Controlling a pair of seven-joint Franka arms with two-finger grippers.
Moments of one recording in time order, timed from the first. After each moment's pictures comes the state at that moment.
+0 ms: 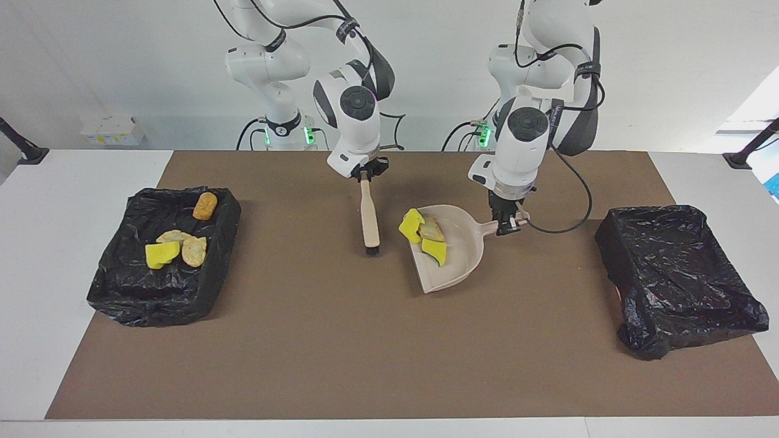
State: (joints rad) left arm -0.39 0.10 0.01 -1.98 0.08 2.05 1.02; right arm 0.14 0.03 0.48 -2.18 0.15 1.97 0.48
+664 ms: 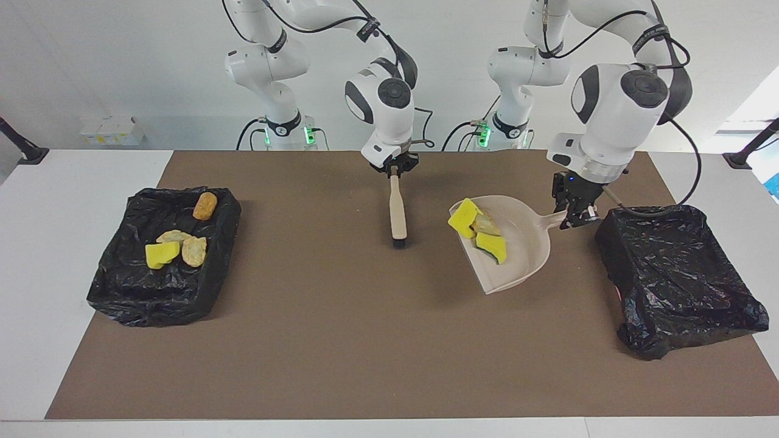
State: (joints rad) left arm -0.14 0.05 0.01 -1.78 0.01 1.84 1.22; right arm 0.33 0.08 0.48 -2.17 0.15 2.10 0.69
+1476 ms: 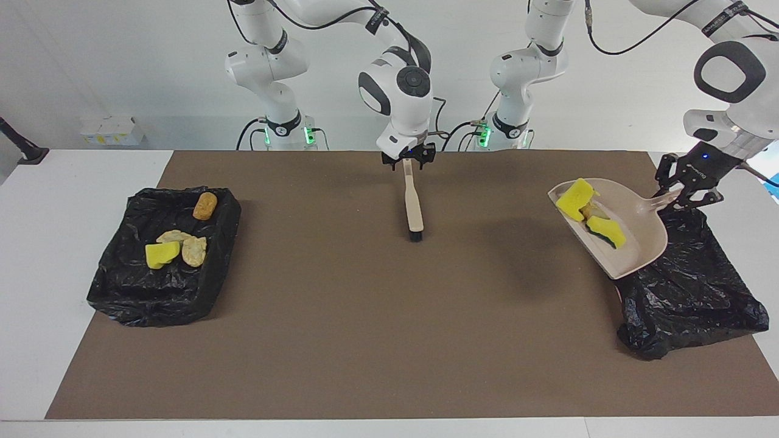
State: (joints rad) left arm 0.29 0.07 0.02 -1.74 -0.17 1.81 1.69; right arm 0.31 0.12 0.47 -1.95 0.13 1.89 0.74
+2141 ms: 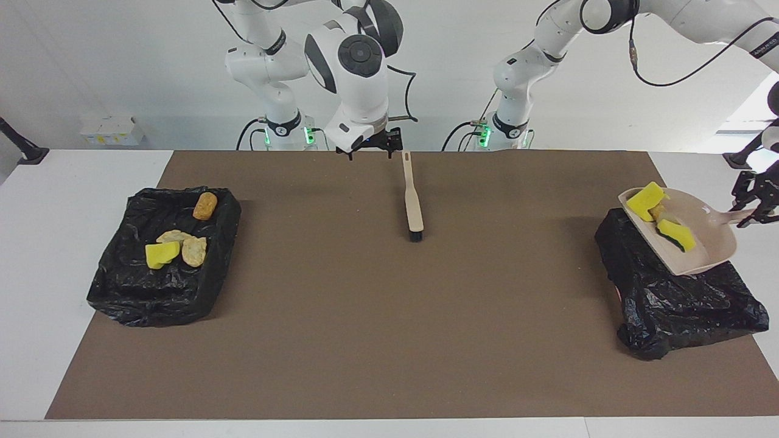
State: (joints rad) left arm 0.52 0.40 0.01 -1.37 -0.09 1.83 2.13; right arm 0.06 0.10 0.46 -1.69 0.12 1.55 0.49
